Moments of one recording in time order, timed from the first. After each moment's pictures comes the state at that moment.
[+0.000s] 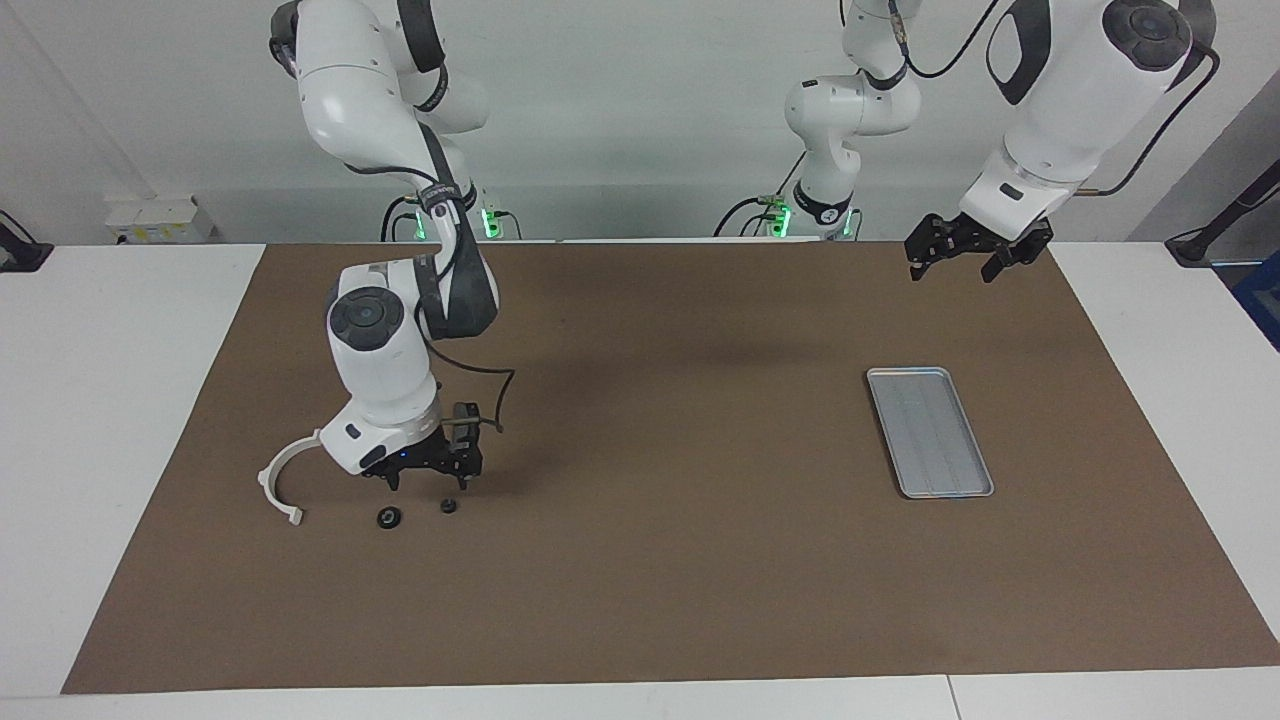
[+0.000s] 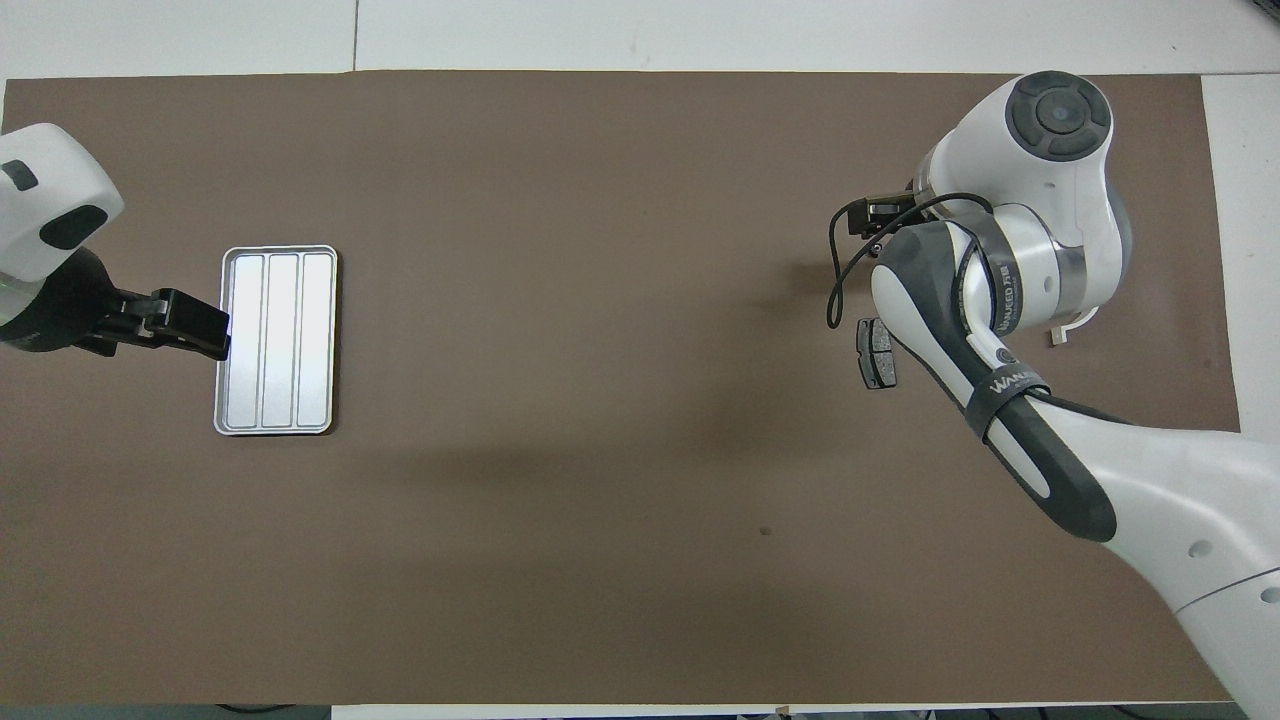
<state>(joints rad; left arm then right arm) -0.03 0.01 -0.10 -1.59 0.00 1.48 -0.02 0.06 0.48 0.09 -1.60 -0.15 2.14 0.23</state>
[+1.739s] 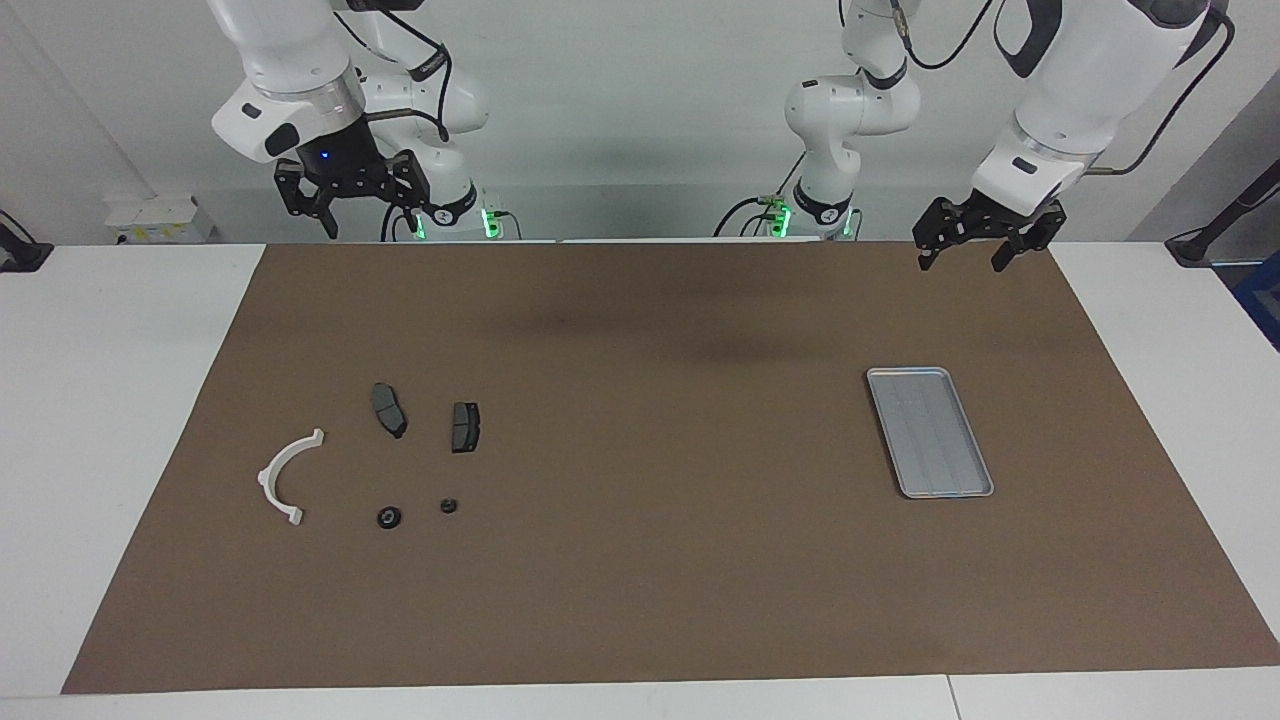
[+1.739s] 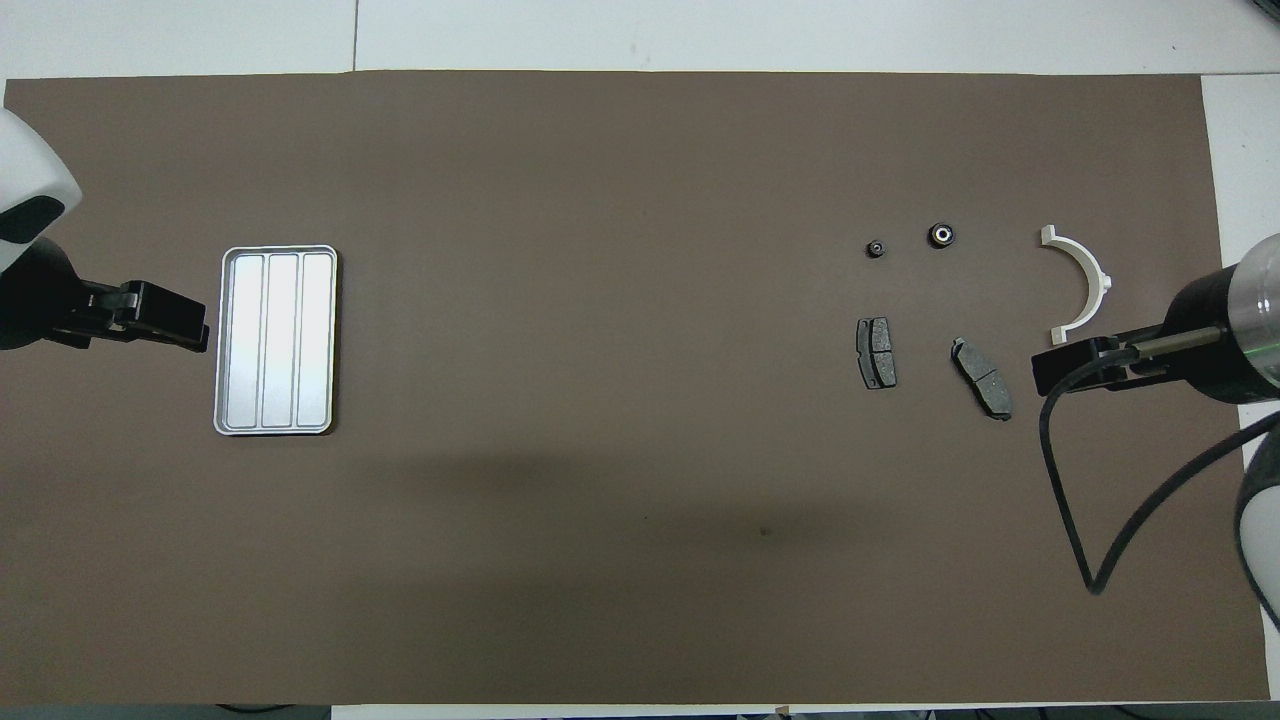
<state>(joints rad) -0.03 0.00 -0.11 -1.56 0.00 1.50 -0.02 0.04 -0.11 0.09 -1.63 -0.01 1.46 0.02</state>
